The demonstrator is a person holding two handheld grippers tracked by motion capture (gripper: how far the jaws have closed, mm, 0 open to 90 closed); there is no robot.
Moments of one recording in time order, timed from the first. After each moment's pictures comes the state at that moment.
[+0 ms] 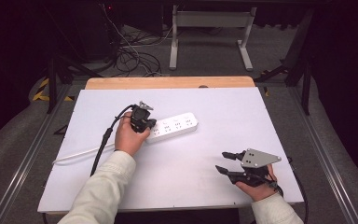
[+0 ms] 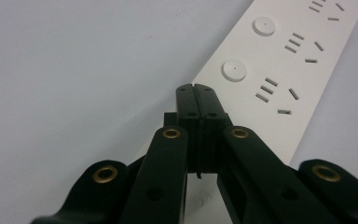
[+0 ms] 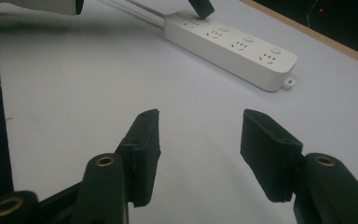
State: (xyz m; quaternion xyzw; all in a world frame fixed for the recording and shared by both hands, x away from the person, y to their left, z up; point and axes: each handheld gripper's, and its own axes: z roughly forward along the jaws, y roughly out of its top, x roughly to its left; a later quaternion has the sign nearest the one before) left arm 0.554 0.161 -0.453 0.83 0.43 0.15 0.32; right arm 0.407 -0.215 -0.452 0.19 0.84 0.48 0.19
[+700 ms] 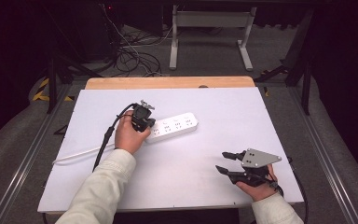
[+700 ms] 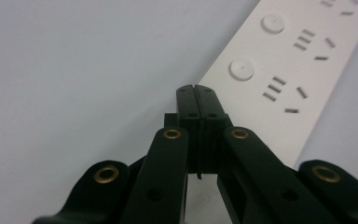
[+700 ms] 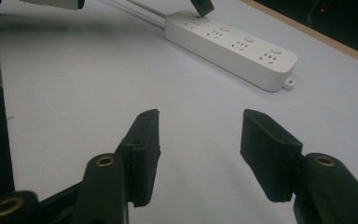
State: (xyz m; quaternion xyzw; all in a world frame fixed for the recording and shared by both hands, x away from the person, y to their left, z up) left arm 0.553 0.159 -0.441 0.83 0.43 0.17 0.32; right arm 0.407 -0.217 -0.452 0.19 0.84 0.48 0.18
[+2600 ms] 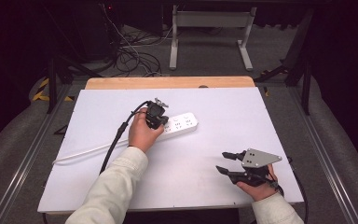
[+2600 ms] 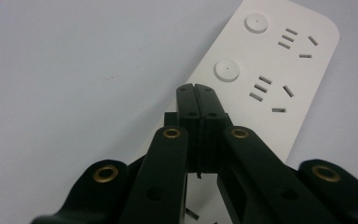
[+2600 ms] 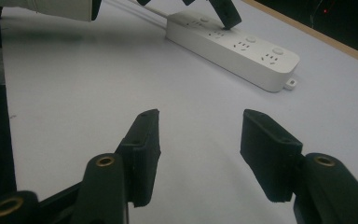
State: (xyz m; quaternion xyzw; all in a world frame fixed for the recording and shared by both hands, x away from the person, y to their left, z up) left arm 0.570 0.118 -0.450 0.84 0.41 0.16 0.31; right arm 0.408 -0.218 -0.452 0.18 0.84 0.48 0.18
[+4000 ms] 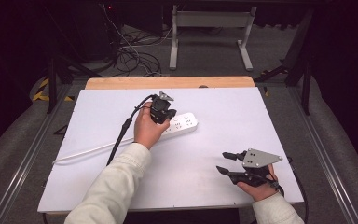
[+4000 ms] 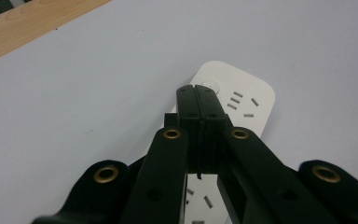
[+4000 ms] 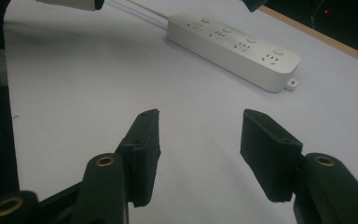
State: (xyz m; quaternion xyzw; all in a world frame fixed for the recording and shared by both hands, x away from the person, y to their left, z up) left arm 0.571 0.097 -0.424 0.83 0.39 0.16 0.37; right arm 0.408 -0.219 -0.452 0.18 0.84 0.49 0.18
